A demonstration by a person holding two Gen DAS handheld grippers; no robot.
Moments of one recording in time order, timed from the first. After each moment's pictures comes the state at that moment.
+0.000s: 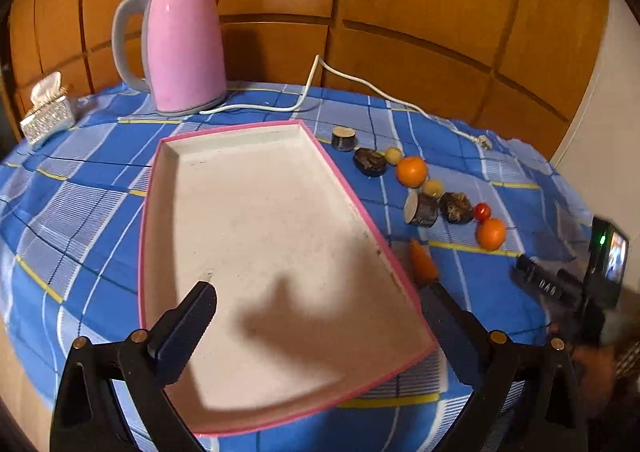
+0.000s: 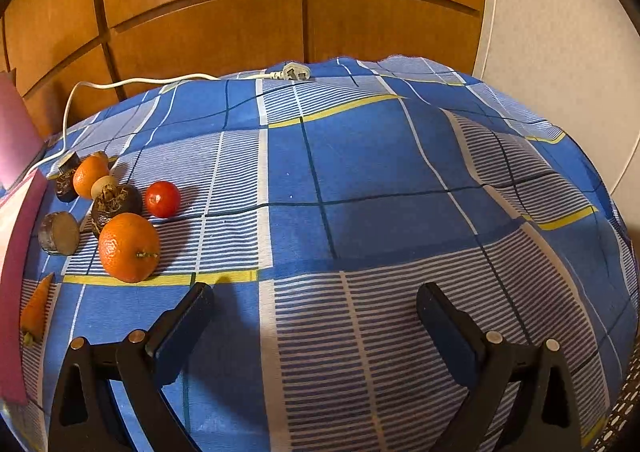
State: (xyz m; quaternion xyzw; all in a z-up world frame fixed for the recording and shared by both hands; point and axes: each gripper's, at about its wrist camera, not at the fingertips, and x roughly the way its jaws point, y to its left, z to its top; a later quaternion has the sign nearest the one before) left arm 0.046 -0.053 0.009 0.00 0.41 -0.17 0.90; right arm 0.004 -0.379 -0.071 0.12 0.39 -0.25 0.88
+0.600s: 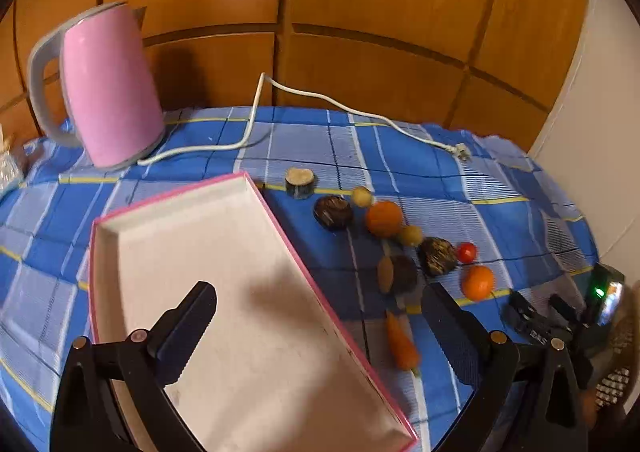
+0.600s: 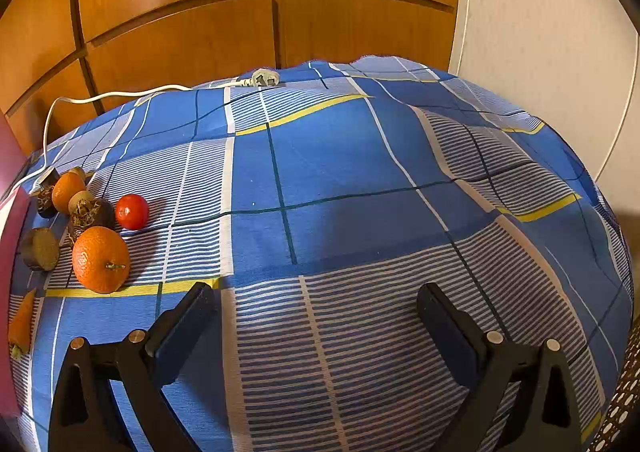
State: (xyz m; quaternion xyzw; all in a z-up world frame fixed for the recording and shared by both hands) left arm 0.132 -0.105 0.030 0.05 0.41 -0.23 0.88; right arm -0.004 -0.391 -0.069 0.13 0.38 -0.28 0.87
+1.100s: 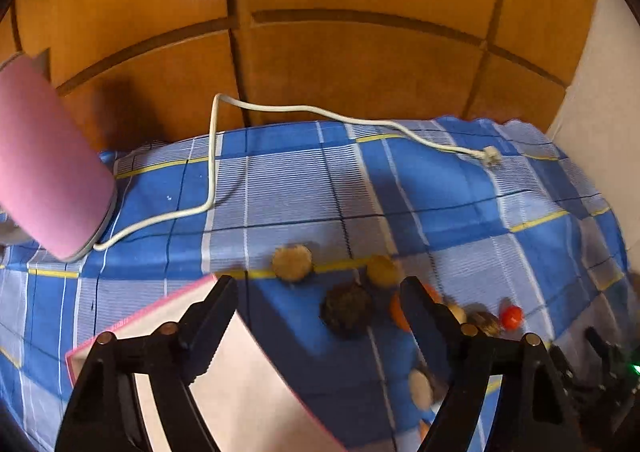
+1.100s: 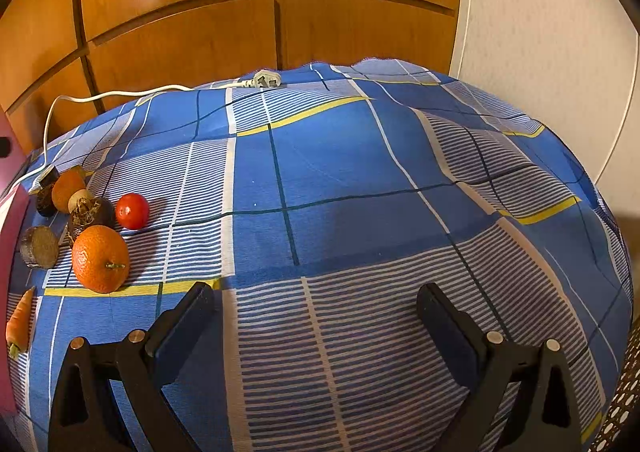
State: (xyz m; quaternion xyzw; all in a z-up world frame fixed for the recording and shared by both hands) left arm 0.247 -0.171 0.016 0.11 0.44 -0.25 0.85; right arm -0.004 -0.390 -0.069 0.12 0.38 -0.28 0.87
